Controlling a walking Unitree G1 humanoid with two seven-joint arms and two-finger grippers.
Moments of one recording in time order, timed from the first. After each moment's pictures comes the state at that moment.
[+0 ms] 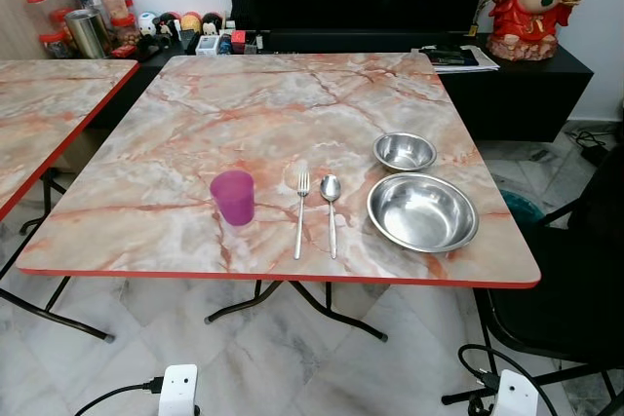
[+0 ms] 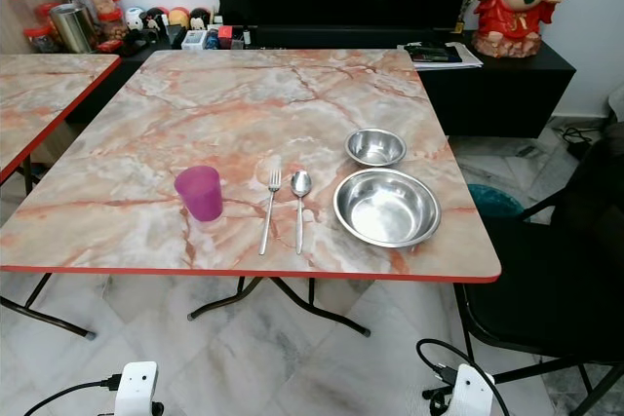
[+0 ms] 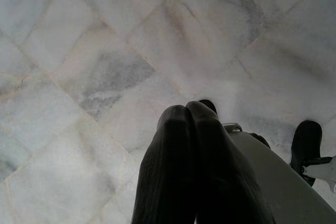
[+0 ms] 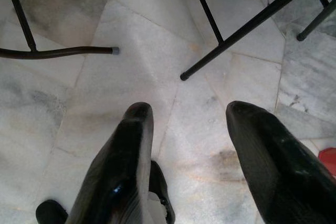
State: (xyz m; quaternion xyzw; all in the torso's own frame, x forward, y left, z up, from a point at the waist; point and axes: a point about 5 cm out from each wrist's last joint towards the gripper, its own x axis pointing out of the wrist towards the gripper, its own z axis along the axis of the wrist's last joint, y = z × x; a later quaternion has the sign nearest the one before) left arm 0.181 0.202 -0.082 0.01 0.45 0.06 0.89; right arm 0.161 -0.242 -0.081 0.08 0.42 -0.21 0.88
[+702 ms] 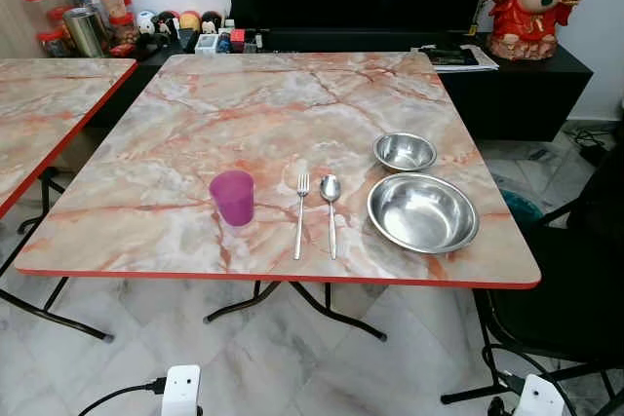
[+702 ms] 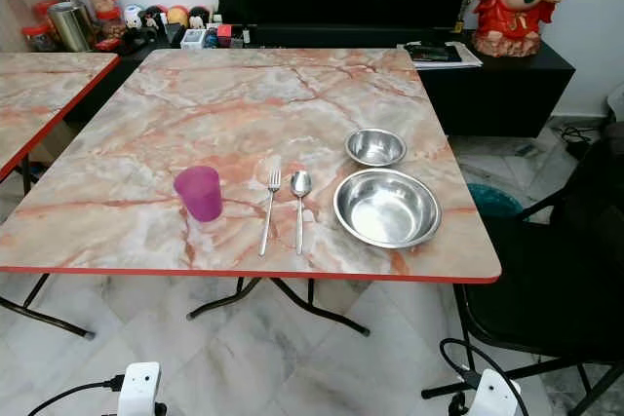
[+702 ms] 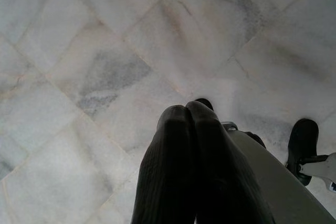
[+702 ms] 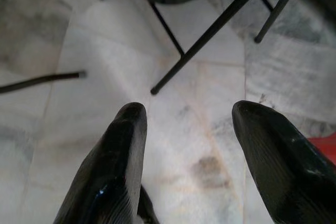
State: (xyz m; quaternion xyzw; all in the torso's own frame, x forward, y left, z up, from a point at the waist) left arm 0.181 0.198 -0.083 0.00 0.45 0.06 0.89; right arm 0.162 -0.264 -0.073 0.08 0.39 -0.30 0.87
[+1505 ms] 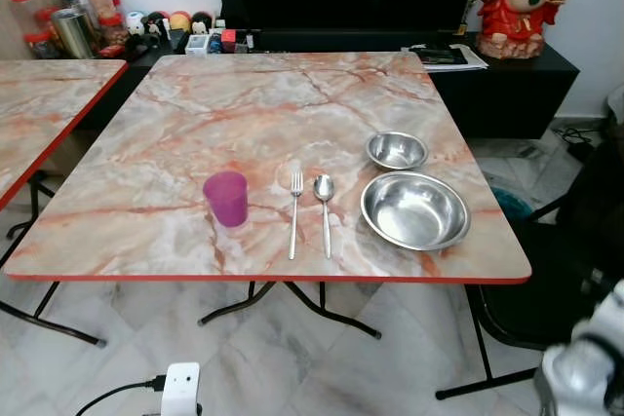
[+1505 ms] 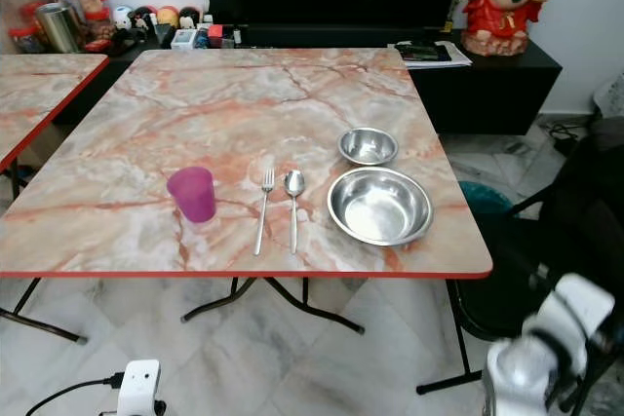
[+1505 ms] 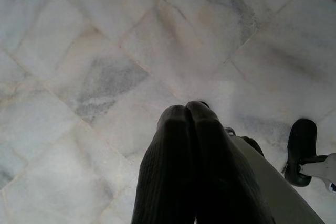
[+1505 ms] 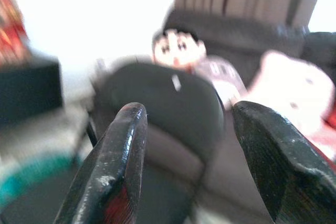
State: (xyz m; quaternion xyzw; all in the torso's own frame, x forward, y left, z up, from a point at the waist) left arm 0.184 0.199 -0.082 0.01 0.45 0.06 0.89; right arm 0.240 -0.309 0.100 -0.10 -0.03 -0.50 0.86
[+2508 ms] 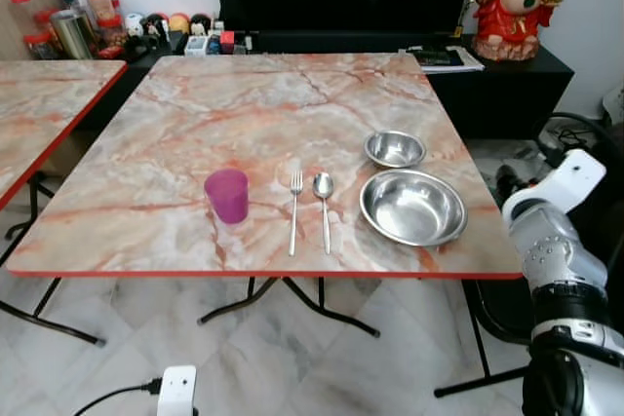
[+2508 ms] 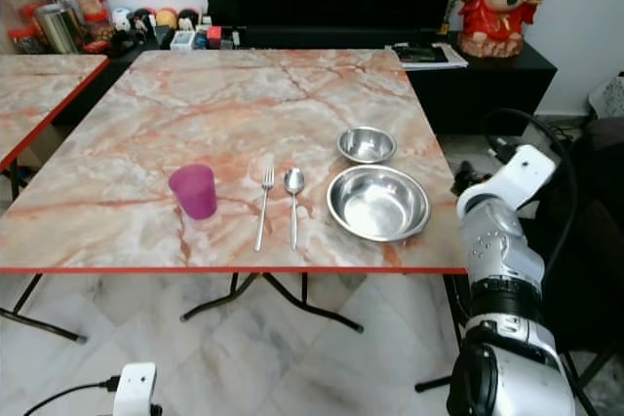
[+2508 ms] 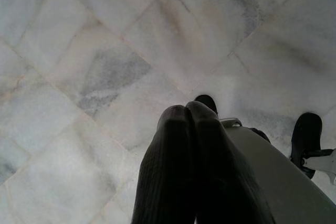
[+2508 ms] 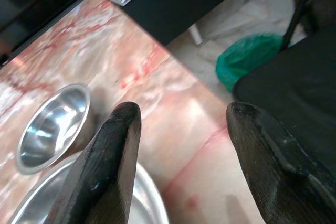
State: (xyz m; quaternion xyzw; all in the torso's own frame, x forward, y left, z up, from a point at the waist) left arm 0.179 0.204 -0.083 0.01 0.46 0.06 0.89; right arm 0.366 -0.261 0.141 0.26 0.13 -0.17 0.94
